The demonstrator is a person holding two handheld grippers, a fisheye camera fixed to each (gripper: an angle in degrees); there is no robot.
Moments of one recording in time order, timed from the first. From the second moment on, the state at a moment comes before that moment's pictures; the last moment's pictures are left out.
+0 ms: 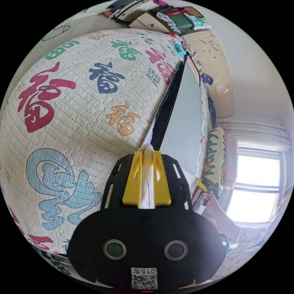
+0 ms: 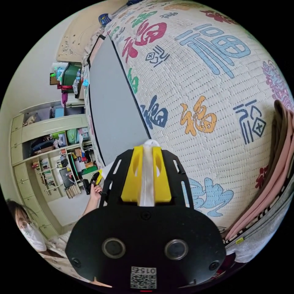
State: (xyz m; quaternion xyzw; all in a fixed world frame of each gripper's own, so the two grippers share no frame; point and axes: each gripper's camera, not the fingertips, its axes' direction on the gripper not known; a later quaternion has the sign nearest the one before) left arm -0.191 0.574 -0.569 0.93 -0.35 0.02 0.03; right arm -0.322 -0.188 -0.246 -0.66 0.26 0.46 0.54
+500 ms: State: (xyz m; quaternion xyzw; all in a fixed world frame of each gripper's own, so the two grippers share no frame) left arm -0.133 0.553 -0.488 0.95 -0.31 0.02 -0.02; right arm -0.207 -0.086 -0.231 -0.63 0.33 0.45 0.53
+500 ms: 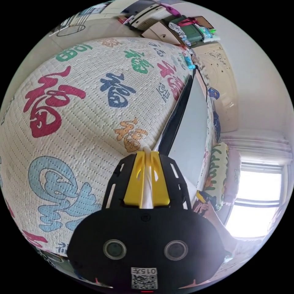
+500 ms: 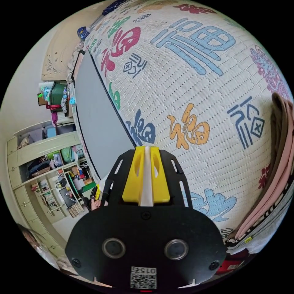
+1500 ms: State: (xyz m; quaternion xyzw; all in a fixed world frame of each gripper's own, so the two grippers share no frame) left arm 0.098 0.083 -0.417 0.40 -0.86 -0.24 0.22; right arm -0.479 0.110 -0.379 -0.87 -0.20 -0.29 0.35
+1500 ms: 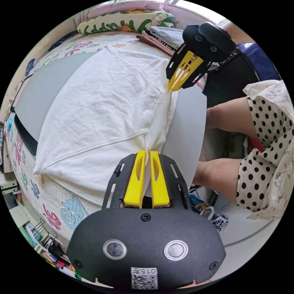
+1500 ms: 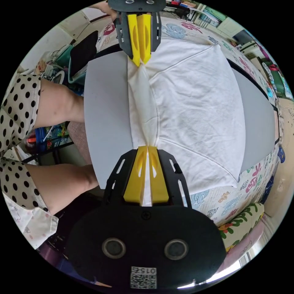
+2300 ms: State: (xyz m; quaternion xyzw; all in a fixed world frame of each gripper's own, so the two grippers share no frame) left arm 0.464 0.051 -0.367 0.57 -0.79 -0.17 0.17; right arm -0.267 0.049 -0.522 -0.79 0.25 0.26 0.50
